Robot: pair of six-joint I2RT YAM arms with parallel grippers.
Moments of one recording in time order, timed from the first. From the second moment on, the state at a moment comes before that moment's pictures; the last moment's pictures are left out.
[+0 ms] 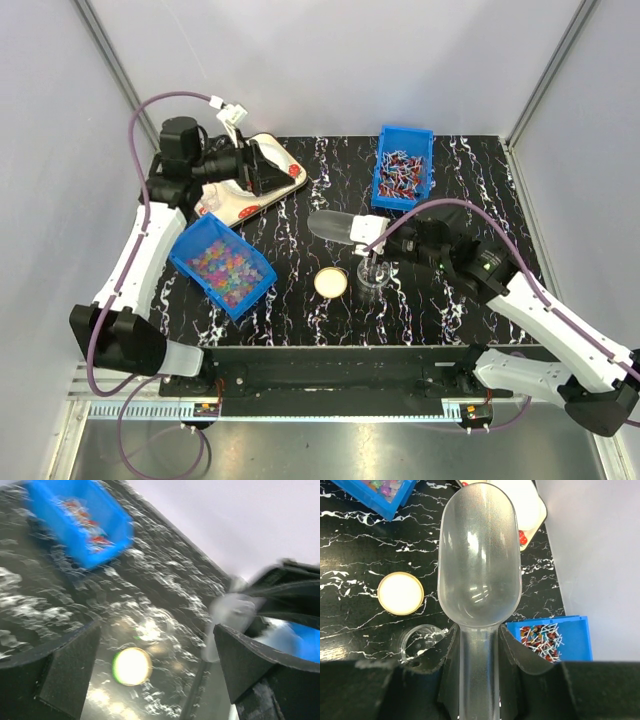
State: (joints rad) left arm -0.16 1.38 1.39 -0.31 0.98 -0.27; right arm 0.80 1.03 1.16 -0.54 -0.15 -0.75
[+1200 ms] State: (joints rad) left arm 0.11 1.36 1.20 -0.72 0.04 0.49; right arm 0.78 1.22 1.07 -0.47 -0.25 -0.65
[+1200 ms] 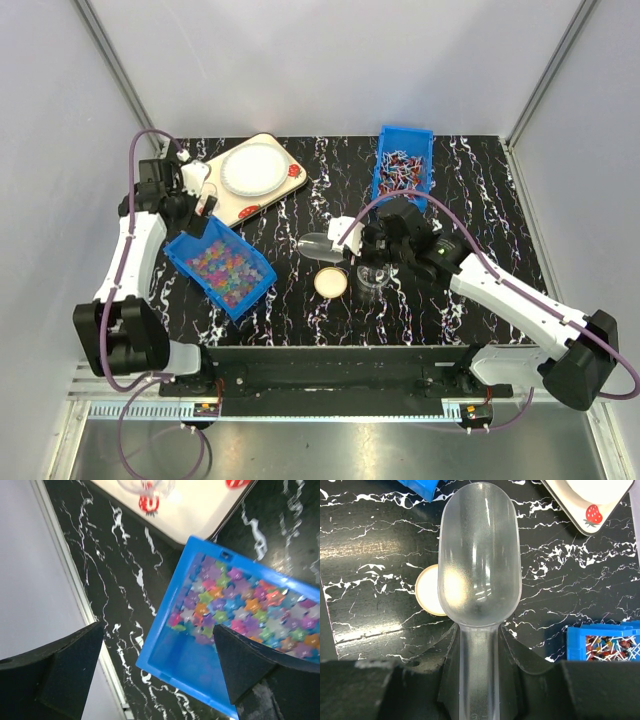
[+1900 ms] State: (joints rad) left arm 0.15 1.61 1.23 -0.82 0.08 0.66; right arm 0.78 1.21 1.04 -0.46 -0.25 -0.65
